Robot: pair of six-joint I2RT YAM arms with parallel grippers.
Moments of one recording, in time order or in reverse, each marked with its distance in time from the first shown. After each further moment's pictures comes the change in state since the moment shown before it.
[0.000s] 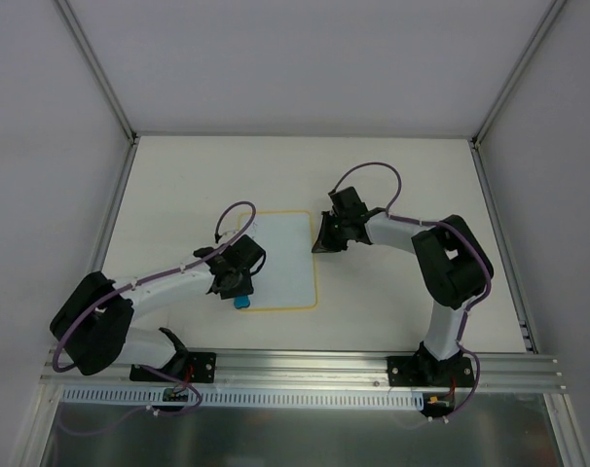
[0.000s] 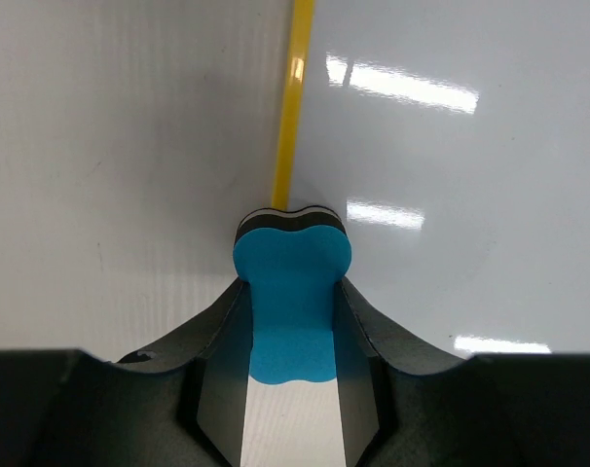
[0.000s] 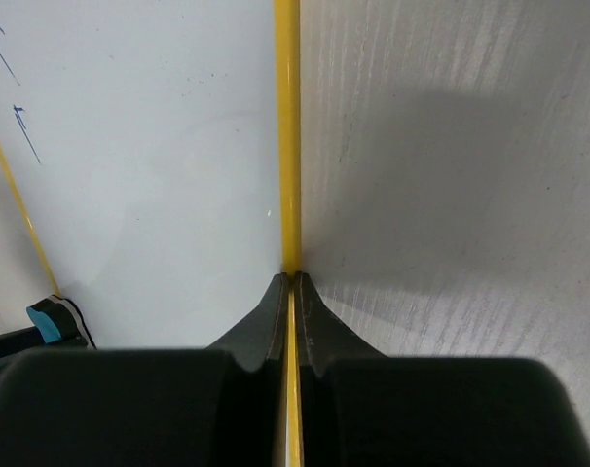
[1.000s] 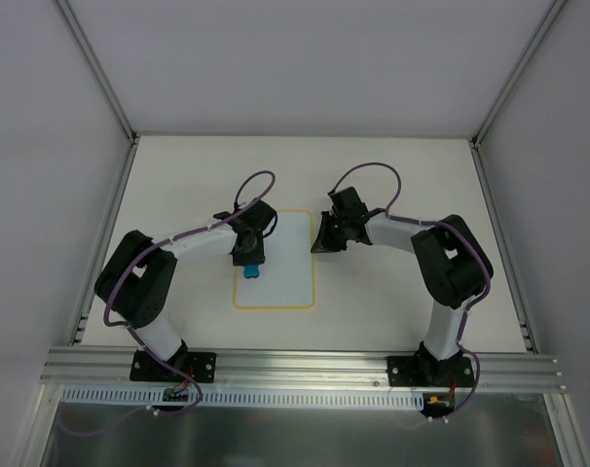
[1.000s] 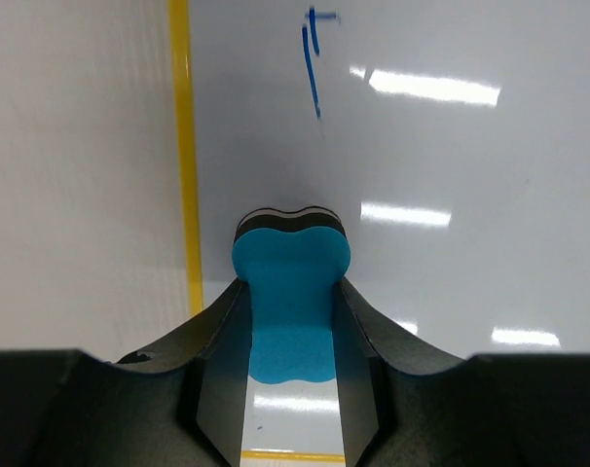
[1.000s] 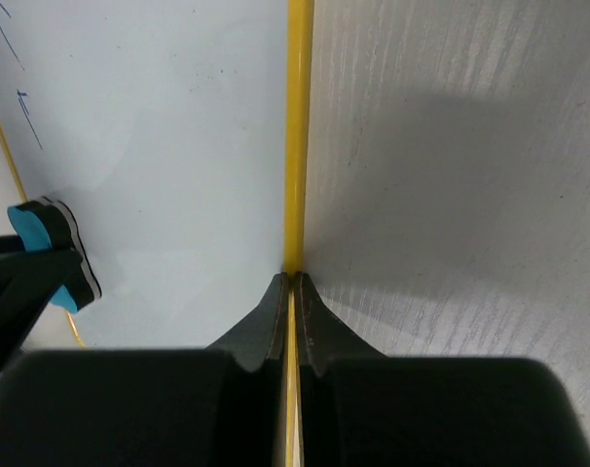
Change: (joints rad) left arm 0.128 0.308 0.290 0.048 0.045 0.228; right arm 0.000 0.004 -0.005 0.020 -0.018 -0.001
